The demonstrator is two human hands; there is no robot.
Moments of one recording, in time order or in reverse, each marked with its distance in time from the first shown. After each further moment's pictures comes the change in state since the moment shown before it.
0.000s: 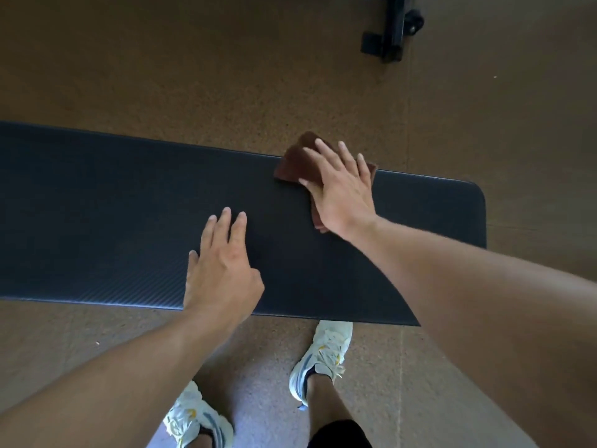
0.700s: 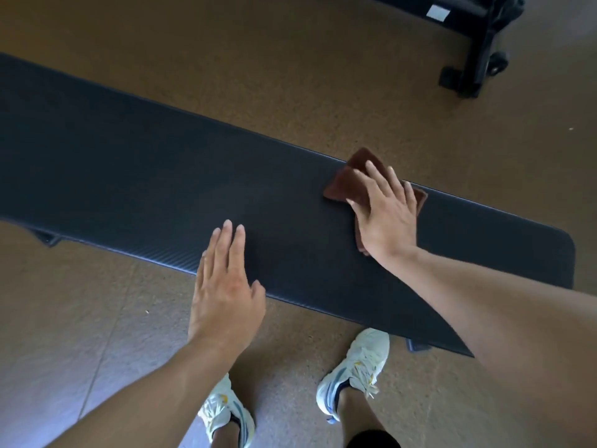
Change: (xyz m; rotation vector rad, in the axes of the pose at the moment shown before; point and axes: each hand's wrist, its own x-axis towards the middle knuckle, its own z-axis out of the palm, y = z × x) left_hand -0.039 -0.131 -0.009 -0.140 0.242 -0.037; right_hand -0.005 -0.084 0.032 -0.016 0.094 -0.040
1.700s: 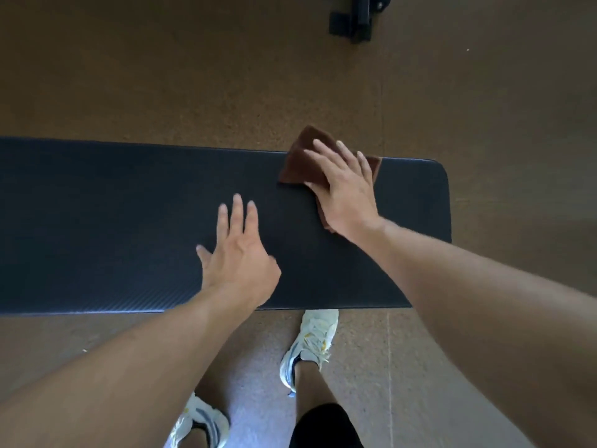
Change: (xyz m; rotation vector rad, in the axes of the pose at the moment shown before) left_hand 0.023 0.193 0.071 0.275 -0.386 0.111; right_hand -0.030 0.148 -0.045 0.092 -0.014 0.068
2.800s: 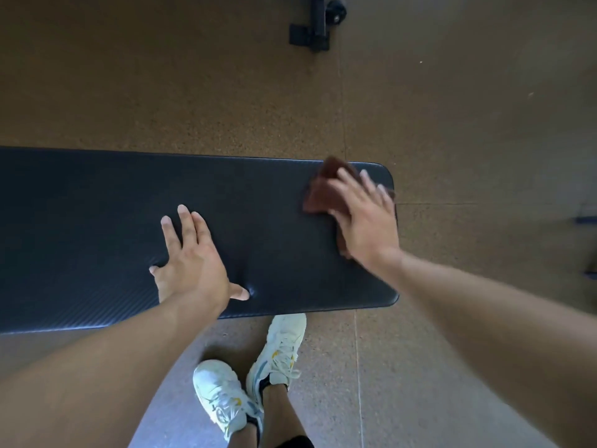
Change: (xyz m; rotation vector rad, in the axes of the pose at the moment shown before) left_hand 0.006 0.031 0.018 0.316 -0.047 -0.179; right_hand -0.067 0.103 -0.032 -0.114 0.042 0.087
